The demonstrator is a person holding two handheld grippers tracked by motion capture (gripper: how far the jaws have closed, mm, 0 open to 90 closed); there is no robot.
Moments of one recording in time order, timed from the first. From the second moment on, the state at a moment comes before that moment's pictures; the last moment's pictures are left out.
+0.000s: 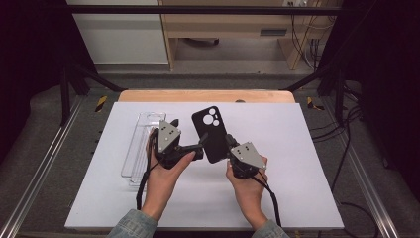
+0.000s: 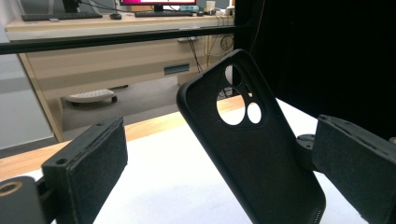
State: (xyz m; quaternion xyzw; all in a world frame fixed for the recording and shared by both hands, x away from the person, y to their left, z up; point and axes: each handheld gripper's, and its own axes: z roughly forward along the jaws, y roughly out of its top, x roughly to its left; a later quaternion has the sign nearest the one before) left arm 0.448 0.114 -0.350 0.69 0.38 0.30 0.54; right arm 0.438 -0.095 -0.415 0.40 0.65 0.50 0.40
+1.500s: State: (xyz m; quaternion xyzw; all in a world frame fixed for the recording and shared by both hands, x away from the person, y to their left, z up) left arm 0.455 0.118 -0.355 0.66 0.46 0.27 0.53; right arm 0.430 -0.085 -0.418 0.37 0.66 0.51 0.41
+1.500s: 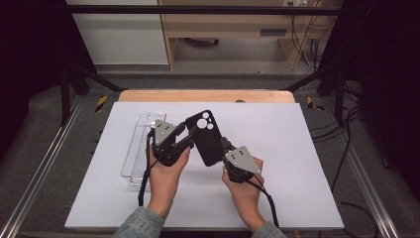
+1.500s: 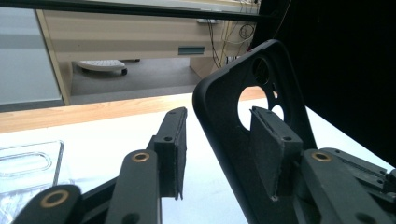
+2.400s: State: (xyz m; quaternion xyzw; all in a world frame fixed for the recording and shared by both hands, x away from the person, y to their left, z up) left arm 0.455 0.127 -0.357 0.64 0.47 0.23 0.56; right arm 0.429 -0.081 -0.422 0.37 0.66 0.50 0.40
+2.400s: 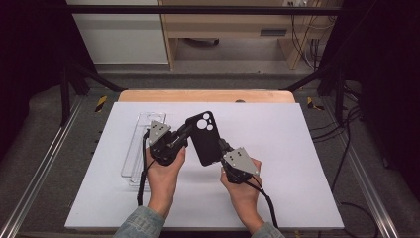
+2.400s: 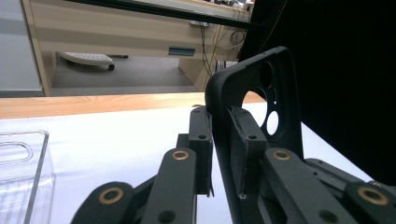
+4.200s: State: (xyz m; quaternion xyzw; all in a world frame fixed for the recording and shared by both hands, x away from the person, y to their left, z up) left arm 0.453 0.123 -0.350 0.66 0.43 0.25 0.57; right arm 0.432 -0.082 -0.426 0.38 0.67 0.53 0.36
